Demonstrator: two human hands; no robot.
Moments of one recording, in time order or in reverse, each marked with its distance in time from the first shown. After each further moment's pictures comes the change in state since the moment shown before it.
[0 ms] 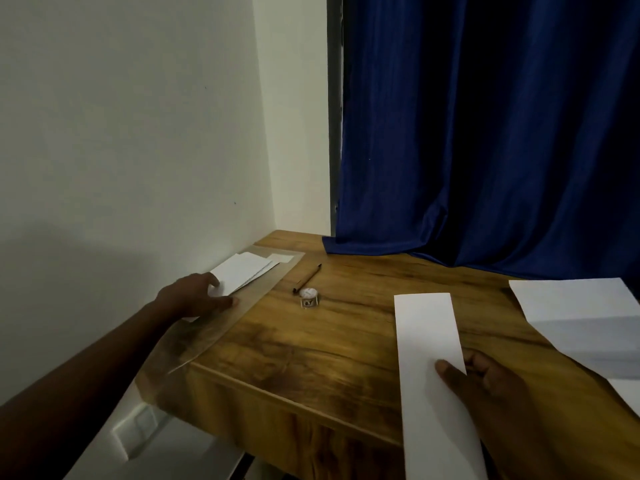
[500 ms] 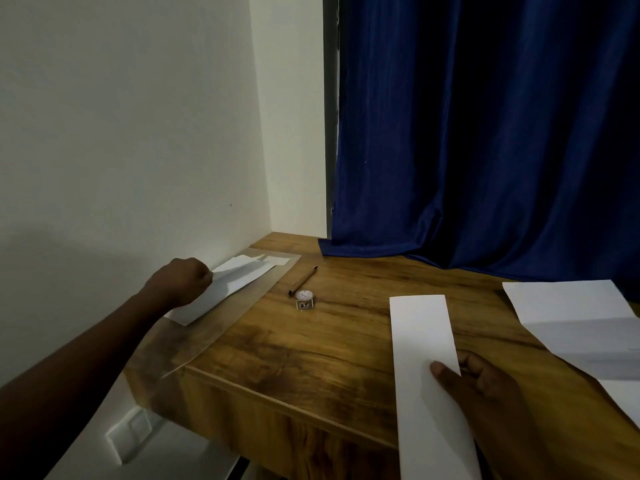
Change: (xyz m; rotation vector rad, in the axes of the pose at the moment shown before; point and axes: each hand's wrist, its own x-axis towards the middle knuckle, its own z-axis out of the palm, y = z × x) left_hand -0.002 0.003 -0.025 0.073 0.201 0.110; right_hand 0.002 0.001 -0.001 -0.007 -0.013 0.004
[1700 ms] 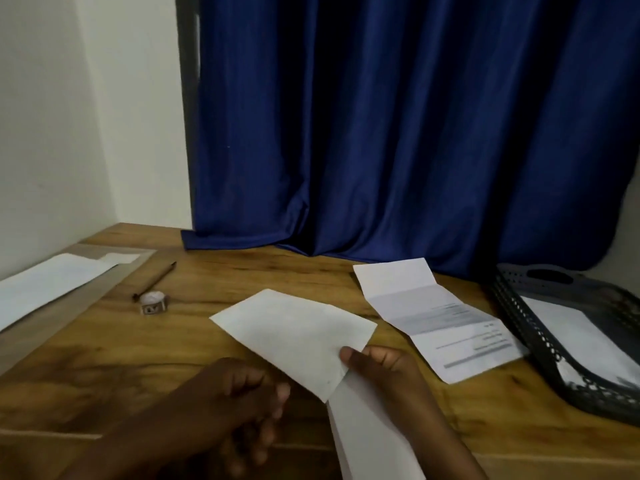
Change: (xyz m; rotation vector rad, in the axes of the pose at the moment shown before) left_hand -0.189 0.252 0.012 -1.049 -0.955 0.429; right_hand -0.031 0.003 -0.075 0.246 -0.004 0.060
